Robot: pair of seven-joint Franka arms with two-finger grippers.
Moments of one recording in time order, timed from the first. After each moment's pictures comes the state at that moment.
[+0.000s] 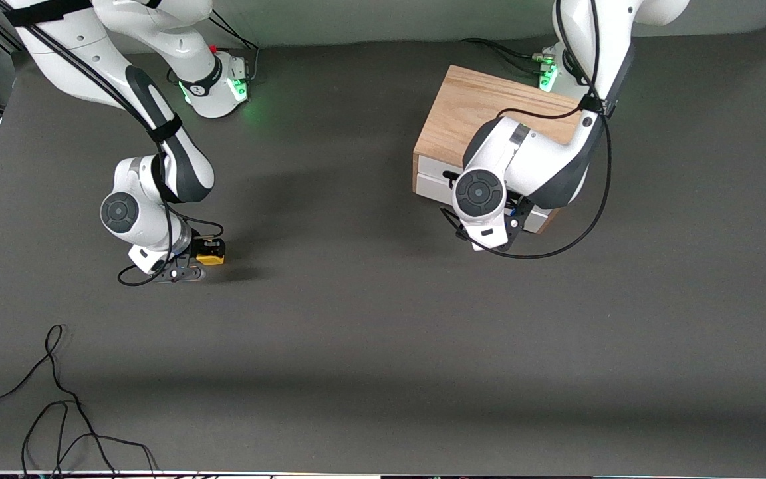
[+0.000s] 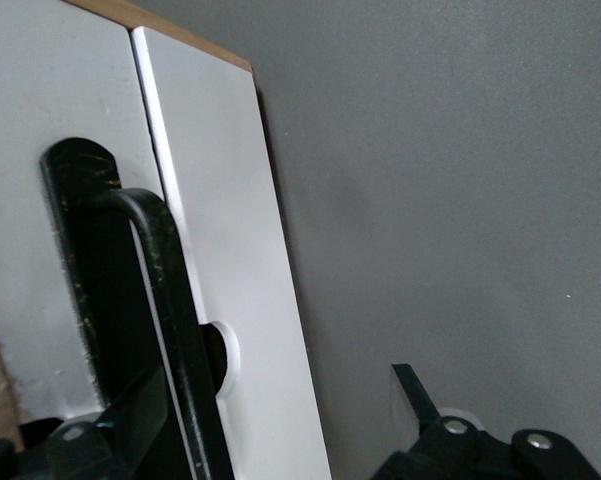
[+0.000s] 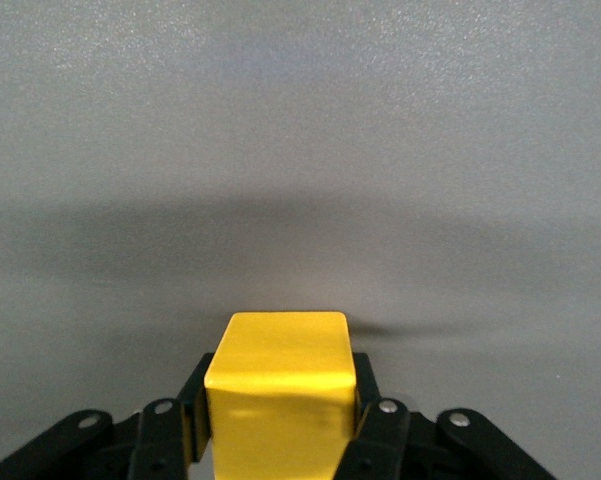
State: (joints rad) left arm -0.57 0.43 -0.04 -1.78 -0.05 1.84 -1.61; right arm 0.13 0.35 -0.03 -2.28 0.02 2.53 0.04
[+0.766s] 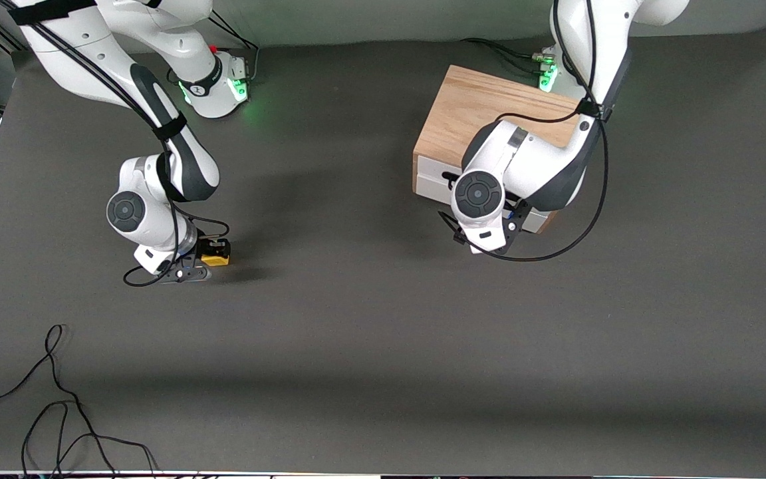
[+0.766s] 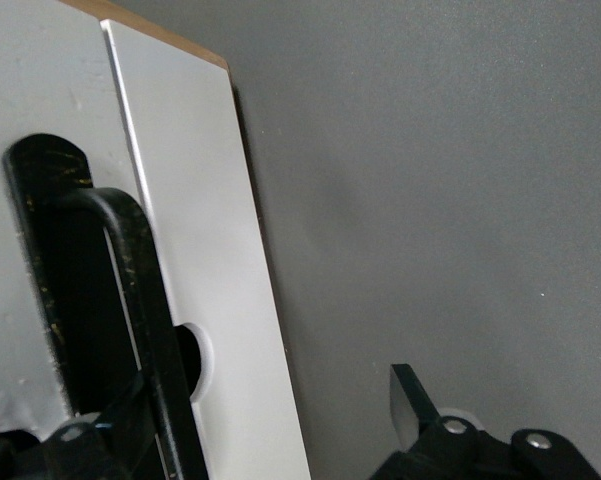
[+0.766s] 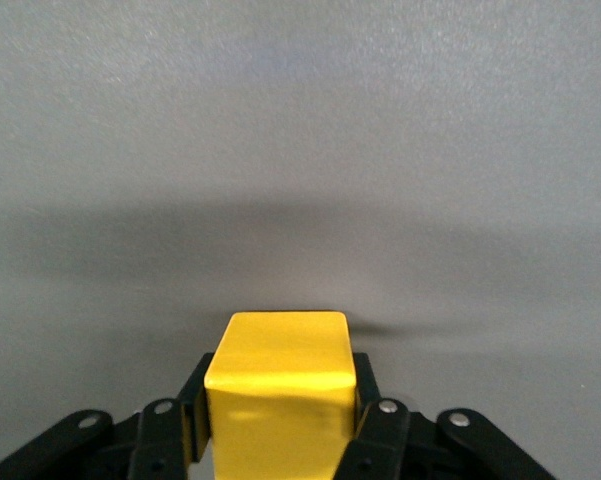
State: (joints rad) left arm -0.57 0.44 -0.04 -1.78 -0.05 1.89 -1.62; right arm 0.16 0.35 -0.03 -2.26 0.03 2.53 0.06
